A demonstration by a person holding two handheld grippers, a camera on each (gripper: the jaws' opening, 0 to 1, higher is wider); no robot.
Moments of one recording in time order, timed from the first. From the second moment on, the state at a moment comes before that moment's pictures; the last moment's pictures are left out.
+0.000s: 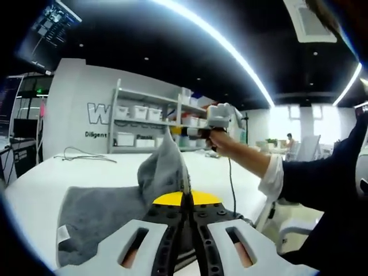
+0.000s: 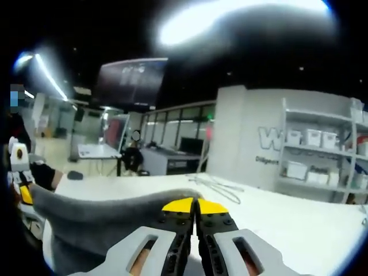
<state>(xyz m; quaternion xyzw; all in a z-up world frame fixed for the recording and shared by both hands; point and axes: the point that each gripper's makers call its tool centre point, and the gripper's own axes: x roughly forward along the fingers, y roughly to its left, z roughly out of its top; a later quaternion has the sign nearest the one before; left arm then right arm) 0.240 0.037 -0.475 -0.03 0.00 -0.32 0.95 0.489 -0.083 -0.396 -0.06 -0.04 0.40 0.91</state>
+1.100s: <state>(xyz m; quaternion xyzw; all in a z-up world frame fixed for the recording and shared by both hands) 0.240 -0.041 -0.462 -0.01 0.01 -0.36 0.93 0.494 -0.152 -0.407 -0.04 -0.04 0.43 0.90</state>
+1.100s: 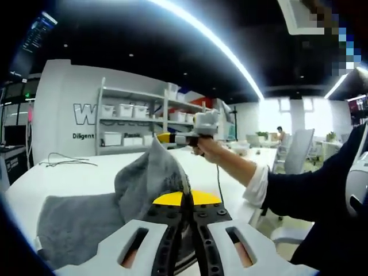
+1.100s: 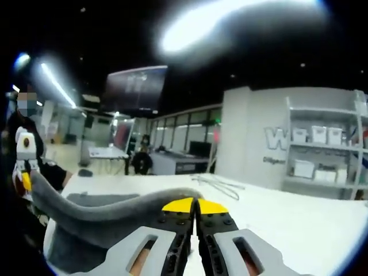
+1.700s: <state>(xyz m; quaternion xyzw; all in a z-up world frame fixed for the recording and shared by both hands) 0.240 -0.077 -0.464 0.01 0.01 -0.38 0.93 0.510 -0.170 -0.414 -0.04 -0.06 0.42 0.91</state>
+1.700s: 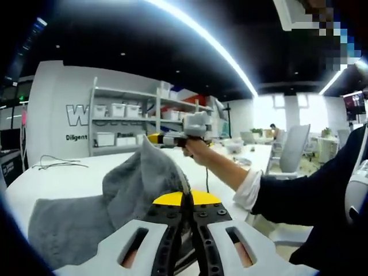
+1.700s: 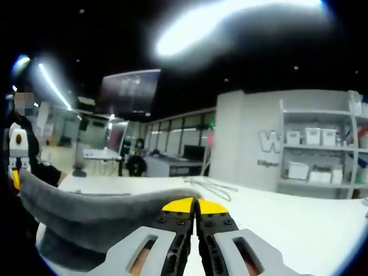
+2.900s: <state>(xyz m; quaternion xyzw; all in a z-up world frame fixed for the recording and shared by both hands) 0.241 -0.151 -0.466 0.00 0.01 -0.44 0.90 0.527 -0.223 -0.420 -0.04 -0.07 0.38 0.92</state>
